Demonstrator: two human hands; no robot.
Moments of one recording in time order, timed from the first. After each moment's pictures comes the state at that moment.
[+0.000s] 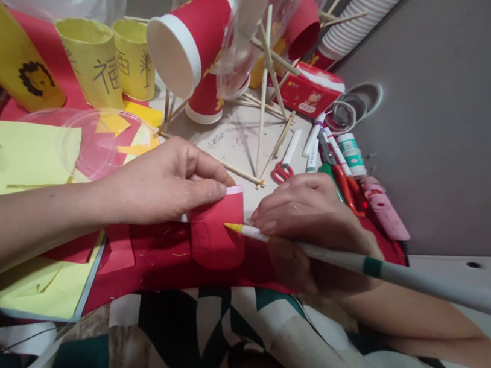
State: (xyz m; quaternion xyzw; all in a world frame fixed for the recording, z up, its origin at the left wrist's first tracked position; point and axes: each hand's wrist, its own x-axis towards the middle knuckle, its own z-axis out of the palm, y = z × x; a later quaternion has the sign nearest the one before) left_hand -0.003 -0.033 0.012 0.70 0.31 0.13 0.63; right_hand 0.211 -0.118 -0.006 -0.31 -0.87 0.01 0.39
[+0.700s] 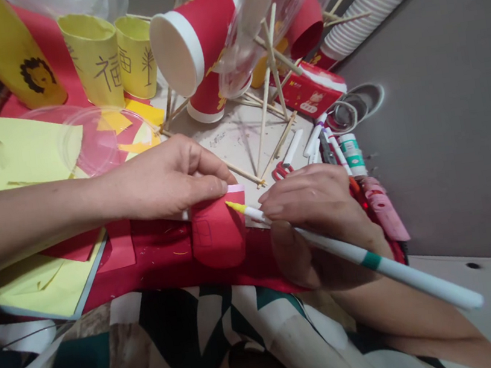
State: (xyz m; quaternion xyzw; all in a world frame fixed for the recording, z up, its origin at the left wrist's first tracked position) left_hand -0.001 -0.032 0.009 0.68 0.30 0.12 0.66; right_hand 0.210 -0.118 -0.009 -0.33 -0.85 -0.05 0.40
